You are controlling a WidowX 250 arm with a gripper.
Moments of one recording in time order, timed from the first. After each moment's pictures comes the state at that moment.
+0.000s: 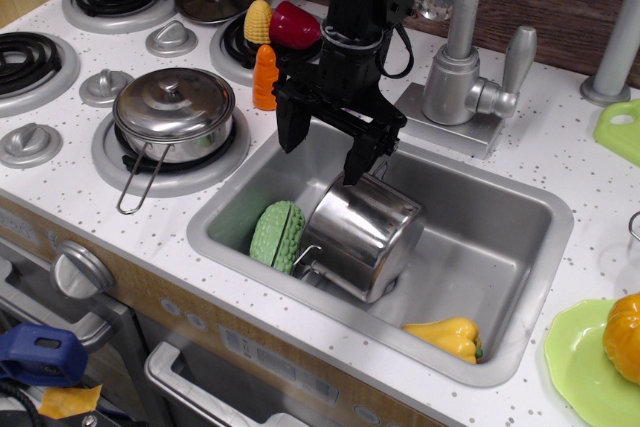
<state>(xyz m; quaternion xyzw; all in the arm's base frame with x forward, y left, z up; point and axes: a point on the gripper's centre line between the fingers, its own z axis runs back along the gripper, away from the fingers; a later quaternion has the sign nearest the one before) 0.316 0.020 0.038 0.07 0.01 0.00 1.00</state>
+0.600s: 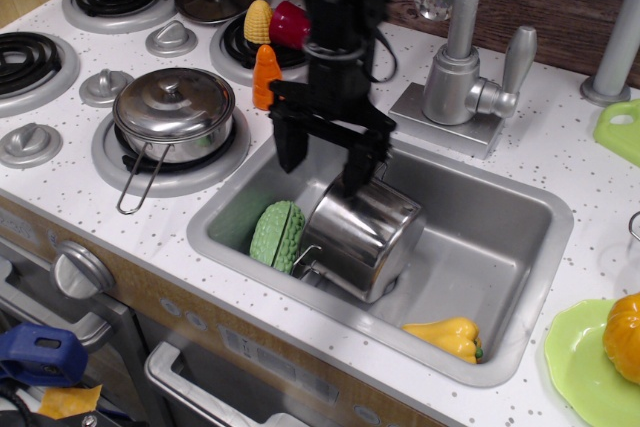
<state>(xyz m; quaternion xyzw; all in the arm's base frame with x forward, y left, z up) 0.311 0.021 0.025 -0.01 0.03 0.01 1.00</state>
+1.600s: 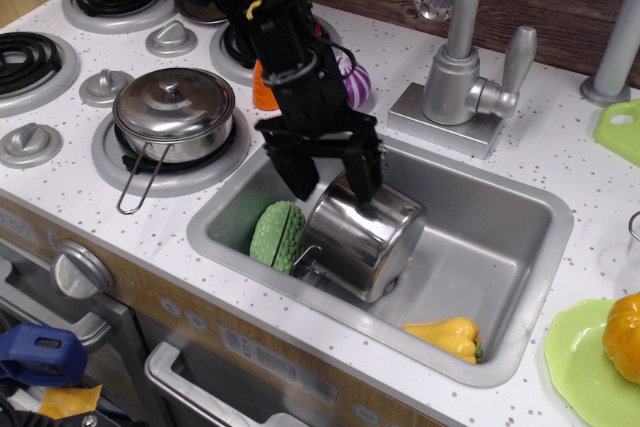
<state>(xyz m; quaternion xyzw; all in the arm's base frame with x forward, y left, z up) 0.306 0.013 0.013 -0.18 -0.04 0.05 0.98</state>
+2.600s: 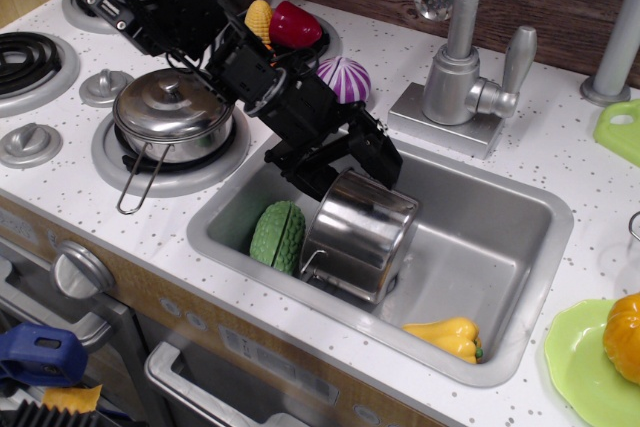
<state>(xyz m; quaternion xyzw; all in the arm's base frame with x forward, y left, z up) 0.314 -0.005 0.017 -0.36 -0.10 0.13 0.92</state>
